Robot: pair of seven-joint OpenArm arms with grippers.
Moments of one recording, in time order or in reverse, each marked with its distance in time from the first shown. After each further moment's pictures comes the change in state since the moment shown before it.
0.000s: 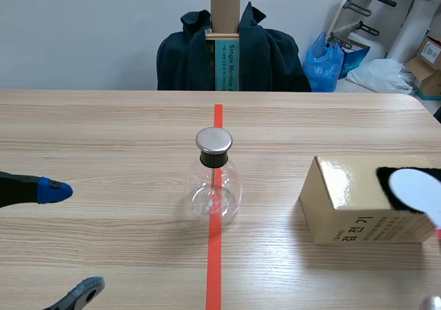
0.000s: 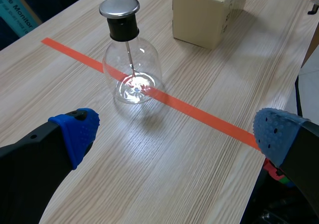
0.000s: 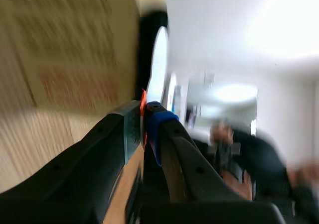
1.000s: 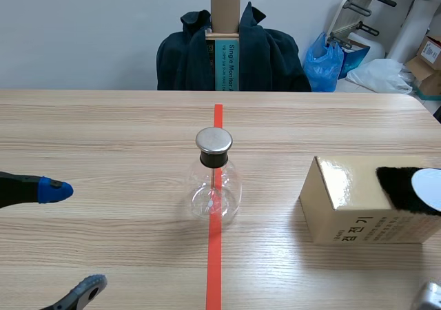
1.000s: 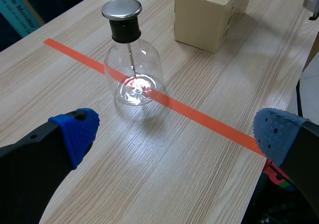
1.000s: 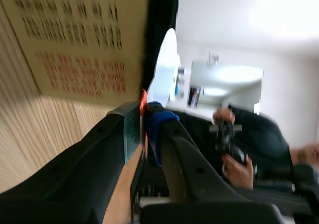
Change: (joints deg) left arm 0.0 1.1 0.0 0.0 0.0 0.0 0.0; right arm 0.3 -1.2 -0.2 0.0 -1.1 0.0 -8.3
